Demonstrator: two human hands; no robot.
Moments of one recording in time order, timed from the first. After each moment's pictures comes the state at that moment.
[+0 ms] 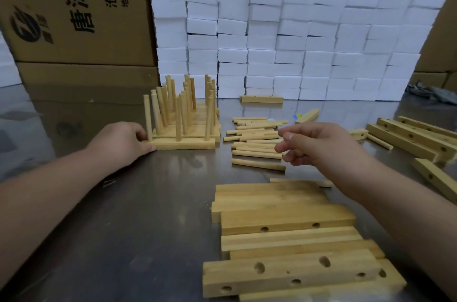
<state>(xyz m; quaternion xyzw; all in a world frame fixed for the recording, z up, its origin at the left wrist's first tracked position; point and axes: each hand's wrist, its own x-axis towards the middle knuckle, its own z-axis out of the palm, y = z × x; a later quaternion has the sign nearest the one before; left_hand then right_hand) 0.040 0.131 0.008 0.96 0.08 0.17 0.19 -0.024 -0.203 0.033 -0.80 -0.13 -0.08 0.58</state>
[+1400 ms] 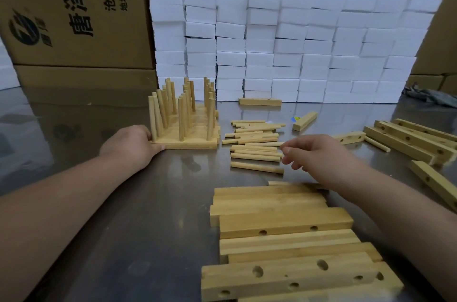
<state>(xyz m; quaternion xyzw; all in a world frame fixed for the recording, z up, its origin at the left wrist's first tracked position) 0.048 0.107 0.006 0.96 0.14 0.17 0.16 -0.014 -0.212 0.024 -0.90 -0.09 -0.08 0.42</state>
